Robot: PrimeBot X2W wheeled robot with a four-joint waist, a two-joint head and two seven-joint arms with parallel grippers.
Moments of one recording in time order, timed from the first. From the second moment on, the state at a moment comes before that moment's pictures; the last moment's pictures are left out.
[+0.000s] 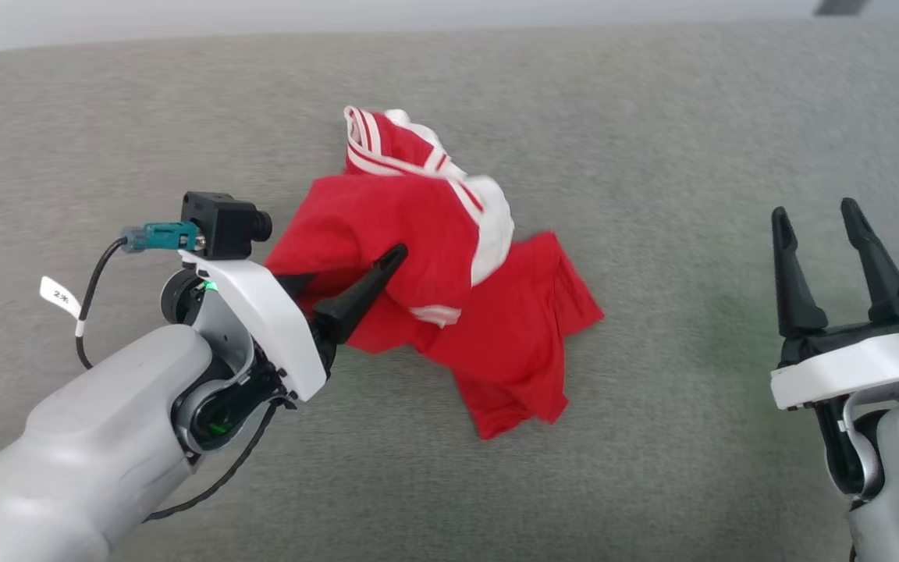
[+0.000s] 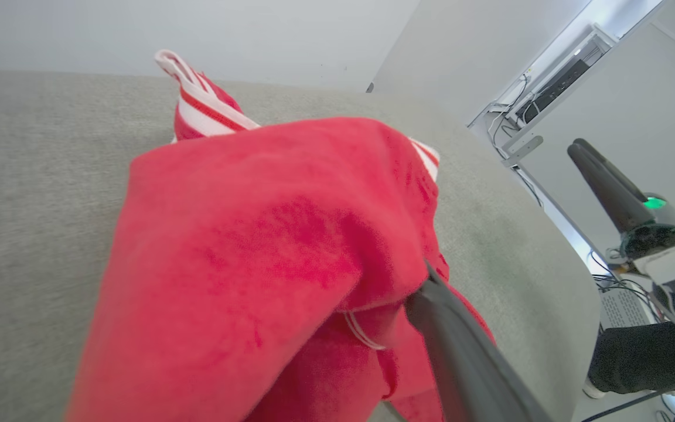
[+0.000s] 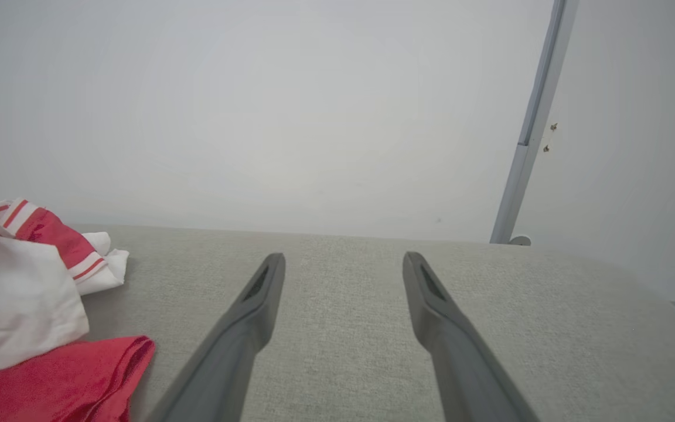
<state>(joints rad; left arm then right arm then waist) -0.87 0.62 -1.16 0.35 -1.37 -0.13 -0.13 -0.31 -0.23 0.01 0.25 0.26 0.13 -0.26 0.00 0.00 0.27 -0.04</state>
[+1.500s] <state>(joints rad) -0.74 0.77 -0.99 0.32 -1.22 0.03 -0.26 -0.26 -0.25 0.02 0.21 0.24 0.13 -0.26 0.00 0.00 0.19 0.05</state>
